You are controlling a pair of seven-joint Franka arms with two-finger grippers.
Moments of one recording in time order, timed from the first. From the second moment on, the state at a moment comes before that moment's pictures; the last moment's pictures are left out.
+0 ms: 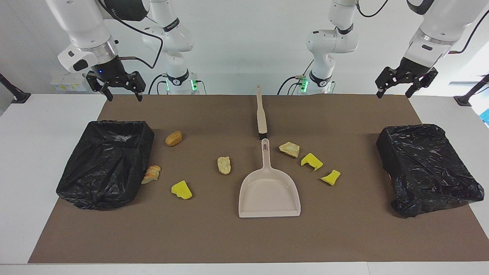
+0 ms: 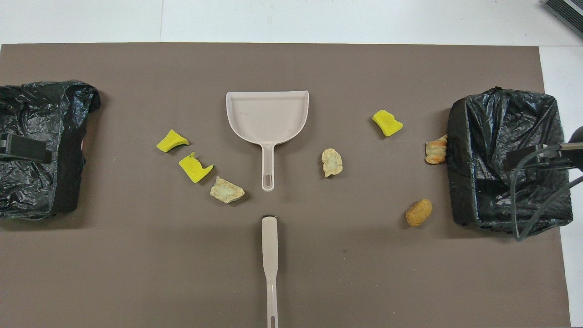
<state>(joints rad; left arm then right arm) -0.09 -0.05 0.05 -1.55 -0.01 1.51 0.01 -0.15 -0.07 0.12 -1.66 -0.01 1.57 -0.01</state>
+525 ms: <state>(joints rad) -0.09 -0.05 0.05 -1.55 -0.01 1.51 0.02 -0.15 -0.07 0.12 -1.66 -0.01 1.57 -0.02</state>
